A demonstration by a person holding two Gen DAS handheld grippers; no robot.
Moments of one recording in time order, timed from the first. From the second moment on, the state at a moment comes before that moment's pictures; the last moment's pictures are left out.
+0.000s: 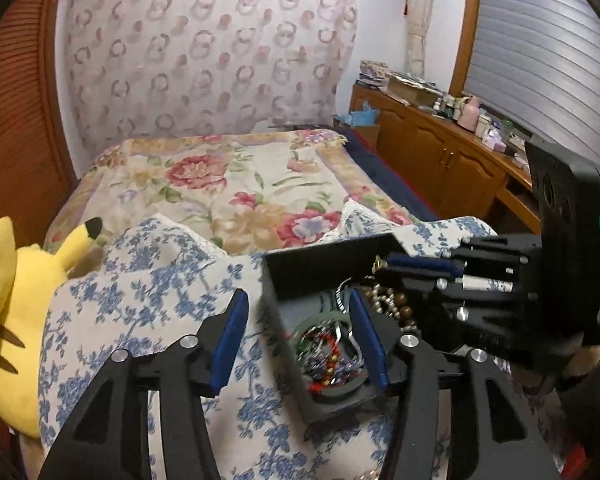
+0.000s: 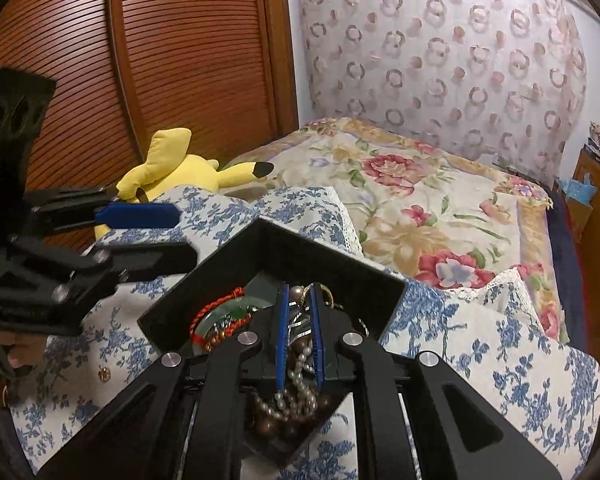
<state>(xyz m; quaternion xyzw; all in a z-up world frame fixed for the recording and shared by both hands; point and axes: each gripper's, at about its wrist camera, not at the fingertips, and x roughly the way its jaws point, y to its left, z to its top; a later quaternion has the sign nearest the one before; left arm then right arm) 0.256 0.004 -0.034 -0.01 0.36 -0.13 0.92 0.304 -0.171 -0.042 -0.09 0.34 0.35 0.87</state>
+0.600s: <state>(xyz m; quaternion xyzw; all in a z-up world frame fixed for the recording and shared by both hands) 0.180 0.059 -0.064 -0.02 0.41 -0.10 0.91 0.234 -0.164 -0.044 -0.09 0.36 0.38 0.85</state>
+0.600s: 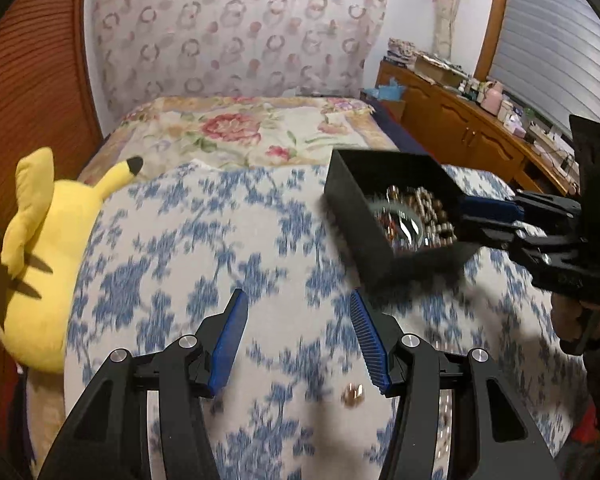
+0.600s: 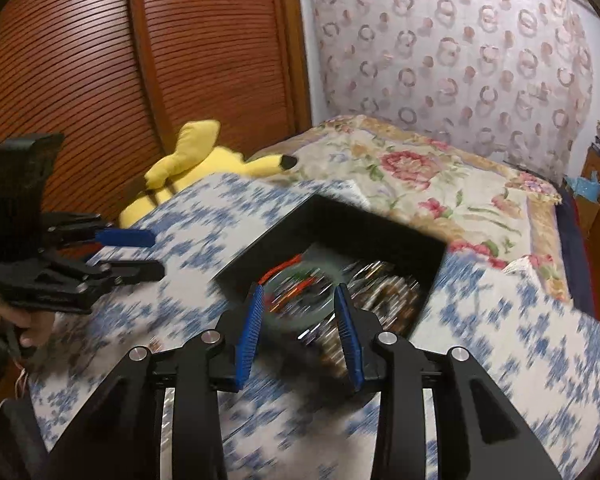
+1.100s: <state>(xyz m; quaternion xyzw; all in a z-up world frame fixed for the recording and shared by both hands) 0.143 0.034 -0.101 -0.01 0.45 -0.13 0.88 0.164 -0.161 -0.041 -0.11 0.35 0.39 0.85</state>
